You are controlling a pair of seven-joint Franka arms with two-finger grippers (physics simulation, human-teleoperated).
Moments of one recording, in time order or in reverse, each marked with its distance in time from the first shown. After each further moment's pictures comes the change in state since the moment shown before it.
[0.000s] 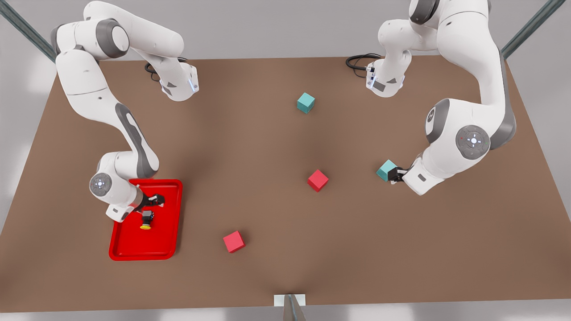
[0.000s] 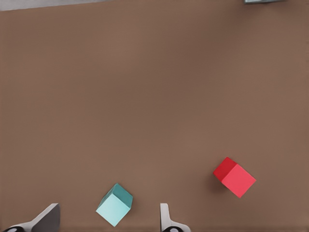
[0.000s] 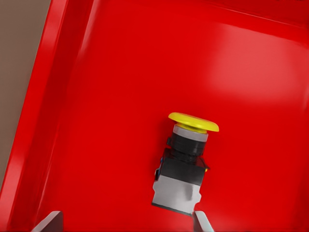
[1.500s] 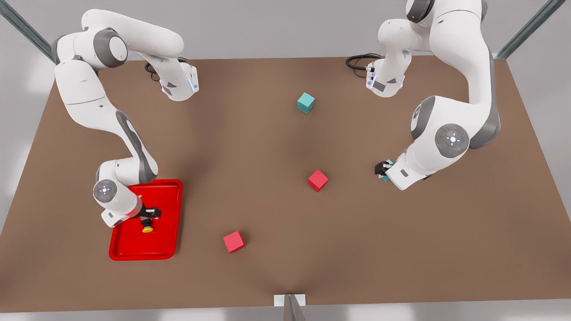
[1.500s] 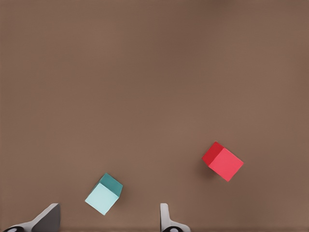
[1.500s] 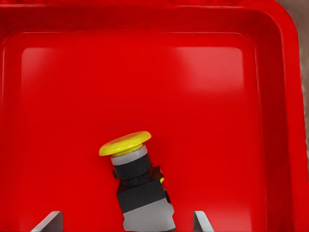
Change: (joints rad) left arm -0.047 0.001 -0.012 -0.002 0.000 -0.040 -0.011; right arm -0.044 0.102 0.048 0.126 -0.209 0.006 0.423
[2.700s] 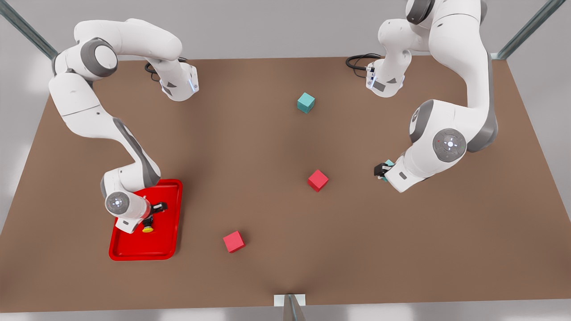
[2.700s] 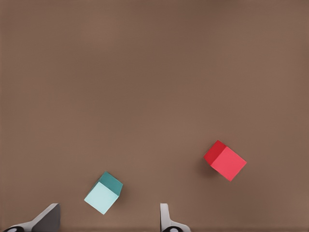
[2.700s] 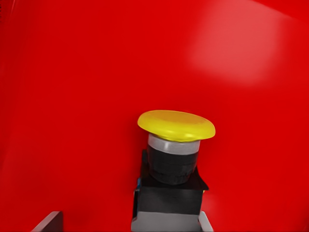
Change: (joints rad) left arm 0.000 0.012 0.001 -0.008 0.000 0.001 -0.002; right arm -0.157 0.161 0.240 0.096 -0.265 -0.253 -0.178
